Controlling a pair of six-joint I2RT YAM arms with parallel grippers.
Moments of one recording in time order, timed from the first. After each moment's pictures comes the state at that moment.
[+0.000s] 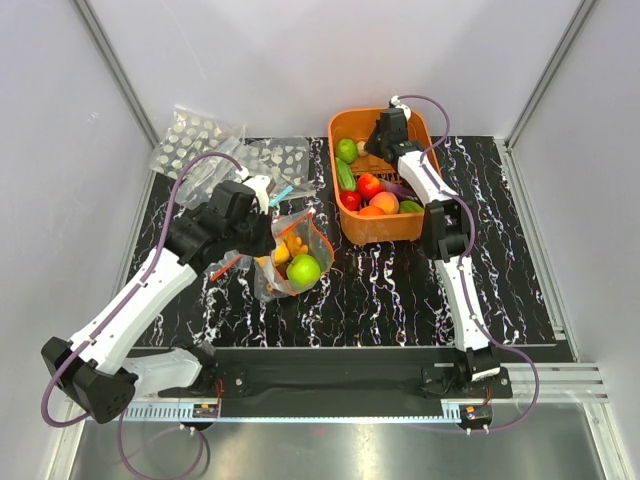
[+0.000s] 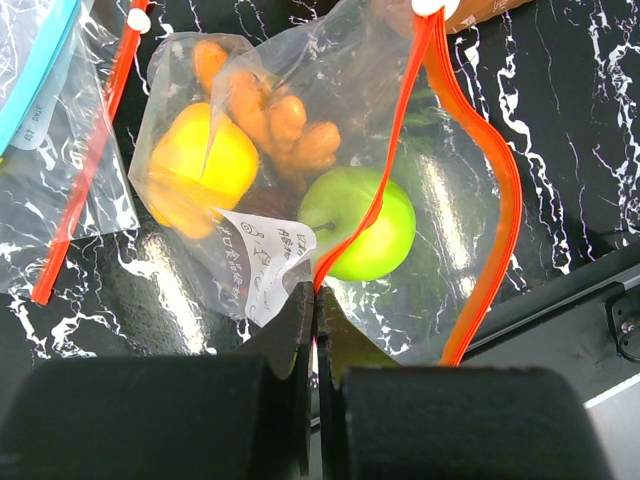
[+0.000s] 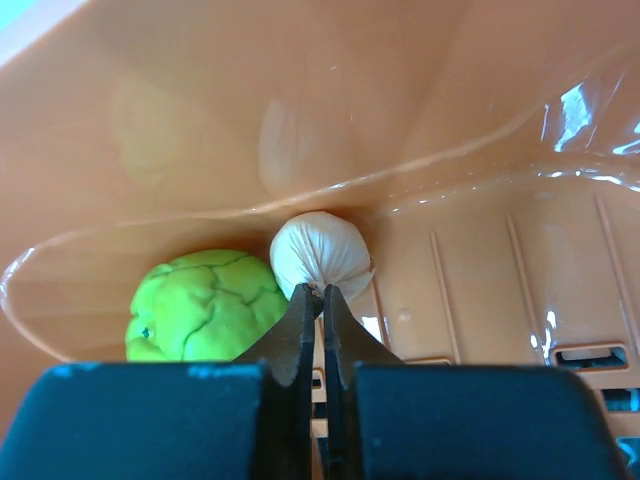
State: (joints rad) left arm -0.58 1.15 1.22 -0.86 0.02 -0.33; right arm 0.27 2.67 2.46 -0.31 0.04 0.55
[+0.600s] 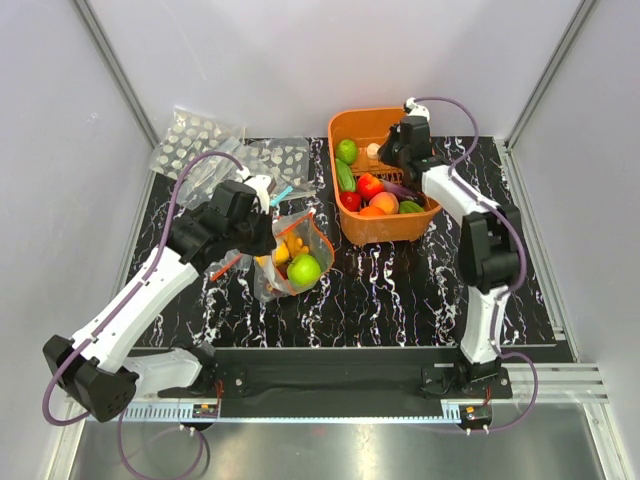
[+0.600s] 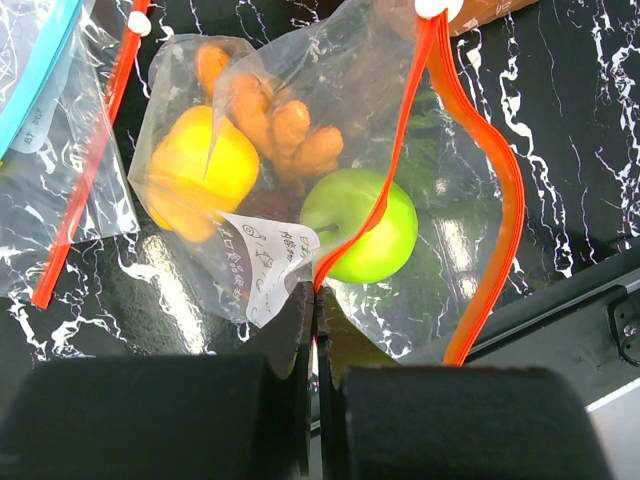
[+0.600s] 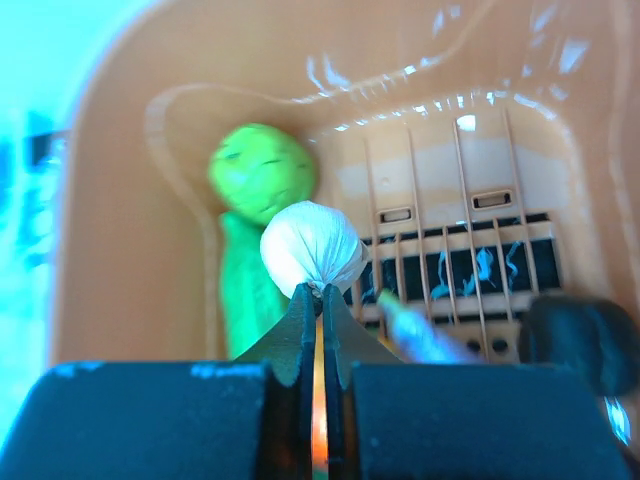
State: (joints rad) left arm -0.57 1.16 1.22 -0.85 0.02 -0.33; right arm 0.27 2.10 1.71 -0.06 0.04 0.45
